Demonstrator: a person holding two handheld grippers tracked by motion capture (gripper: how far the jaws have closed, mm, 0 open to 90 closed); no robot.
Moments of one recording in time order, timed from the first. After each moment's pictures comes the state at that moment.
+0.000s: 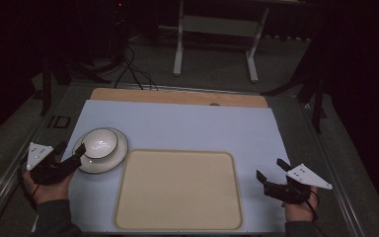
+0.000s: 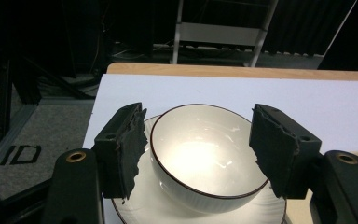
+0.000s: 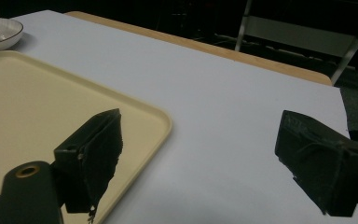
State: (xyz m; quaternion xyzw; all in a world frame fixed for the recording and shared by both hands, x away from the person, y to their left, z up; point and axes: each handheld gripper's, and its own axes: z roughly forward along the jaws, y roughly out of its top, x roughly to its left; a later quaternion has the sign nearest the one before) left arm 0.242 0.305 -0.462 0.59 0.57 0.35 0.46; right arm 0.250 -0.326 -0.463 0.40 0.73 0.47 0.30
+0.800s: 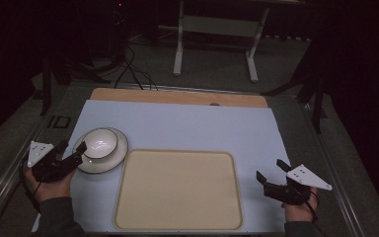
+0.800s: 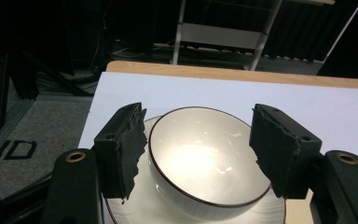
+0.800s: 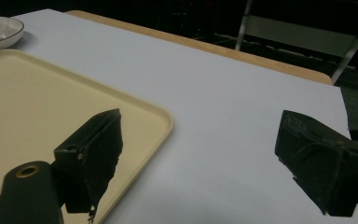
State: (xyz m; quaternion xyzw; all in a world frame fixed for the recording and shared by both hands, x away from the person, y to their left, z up) left arm 0.250 0.306 -0.464 0.57 0.58 0.34 0.47; right arm 0.248 -0.325 -0.464 0.40 0.73 0.47 0.30
